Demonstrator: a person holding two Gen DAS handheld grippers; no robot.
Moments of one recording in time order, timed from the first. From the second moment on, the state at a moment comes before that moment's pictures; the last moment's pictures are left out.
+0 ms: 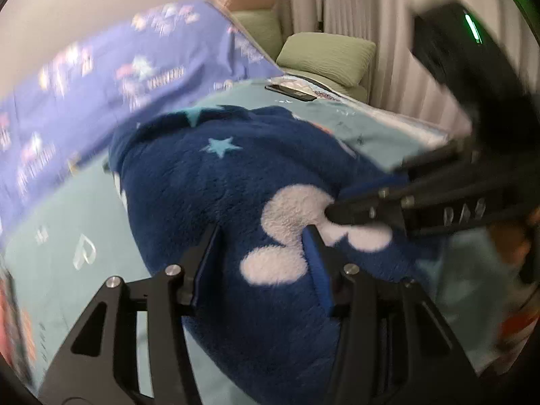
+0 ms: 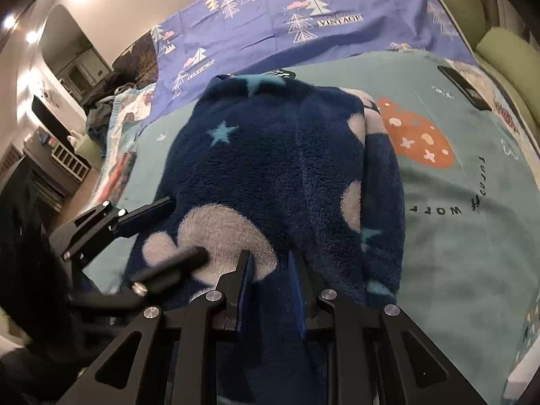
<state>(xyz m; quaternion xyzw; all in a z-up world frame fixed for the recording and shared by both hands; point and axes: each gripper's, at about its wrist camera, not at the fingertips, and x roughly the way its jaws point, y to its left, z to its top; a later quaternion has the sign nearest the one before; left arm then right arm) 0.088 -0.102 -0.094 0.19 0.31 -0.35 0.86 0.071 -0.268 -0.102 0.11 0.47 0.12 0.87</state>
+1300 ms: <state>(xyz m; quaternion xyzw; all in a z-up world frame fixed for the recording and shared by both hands) 0.092 -0.047 -0.048 0.10 0.34 -0.28 0.89 0.006 -0.253 -0.049 -0.01 0.37 0.05 0.93</state>
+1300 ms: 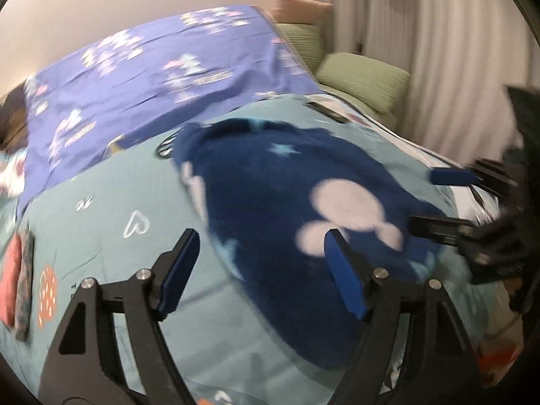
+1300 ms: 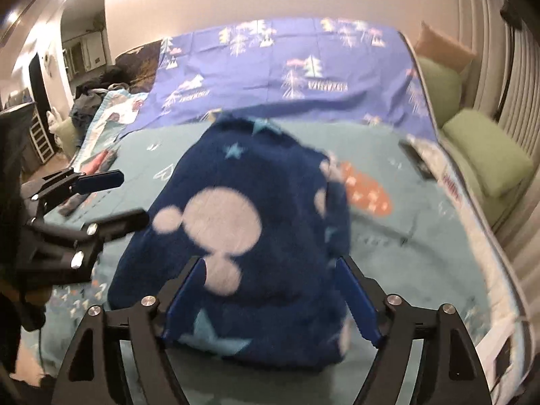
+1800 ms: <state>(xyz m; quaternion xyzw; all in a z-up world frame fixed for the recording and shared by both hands) 0.154 -0.039 -0.073 0.04 0.39 -0.27 0.88 0.061 -0.295 -0.077 0.06 0.42 0.07 0.90</state>
